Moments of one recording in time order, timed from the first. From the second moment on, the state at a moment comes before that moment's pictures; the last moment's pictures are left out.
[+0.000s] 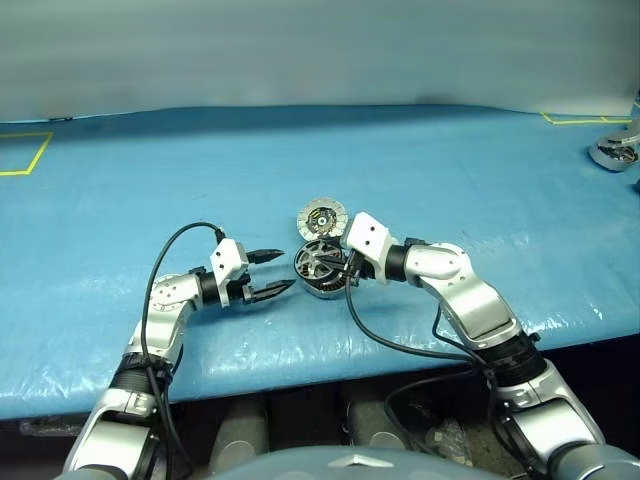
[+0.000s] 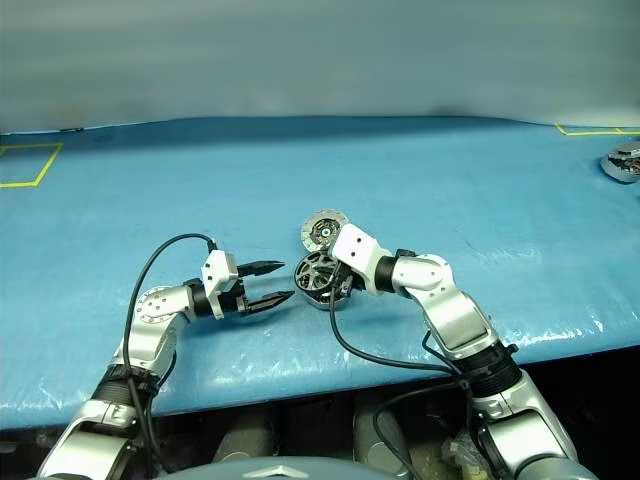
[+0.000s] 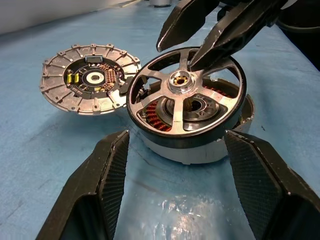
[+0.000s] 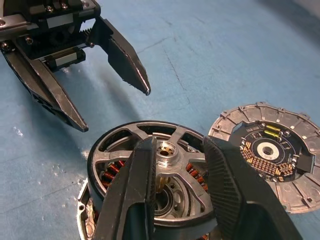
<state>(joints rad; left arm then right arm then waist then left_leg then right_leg) -0.27 0.40 -0.09 0.35 -0.25 -0.20 -1.10 -0.42 -0.46 0.34 -0.16 0.08 0.42 0.79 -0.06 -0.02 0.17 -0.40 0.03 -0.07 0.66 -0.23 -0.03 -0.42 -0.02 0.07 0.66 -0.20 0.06</state>
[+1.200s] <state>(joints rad) -0.25 0.37 -0.10 0.34 -0.25 -0.23 -1.06 -0.28 -0.39 0.23 -0.17 0.18 0.50 0.74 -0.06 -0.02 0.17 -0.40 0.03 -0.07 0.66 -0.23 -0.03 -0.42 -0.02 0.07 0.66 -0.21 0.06</state>
